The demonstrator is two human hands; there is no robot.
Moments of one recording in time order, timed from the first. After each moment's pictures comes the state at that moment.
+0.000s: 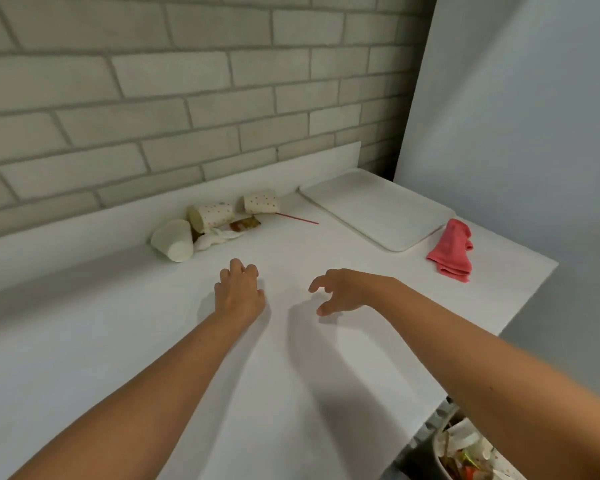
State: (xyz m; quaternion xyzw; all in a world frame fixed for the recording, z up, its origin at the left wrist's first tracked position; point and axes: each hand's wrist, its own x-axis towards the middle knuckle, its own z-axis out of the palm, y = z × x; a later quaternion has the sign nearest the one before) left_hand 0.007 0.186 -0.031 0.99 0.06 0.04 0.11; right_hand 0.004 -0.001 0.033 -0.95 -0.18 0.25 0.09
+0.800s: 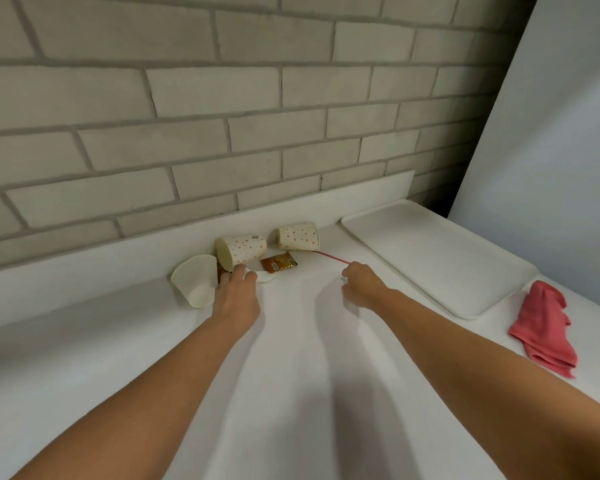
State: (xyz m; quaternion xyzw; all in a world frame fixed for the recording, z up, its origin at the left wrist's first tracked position) left_hand 0.125 0.262 -0.043 0.99 0.07 0.08 0.07; right_hand 0.182 0.052 -0.016 -0.99 -0.08 0.10 0.10
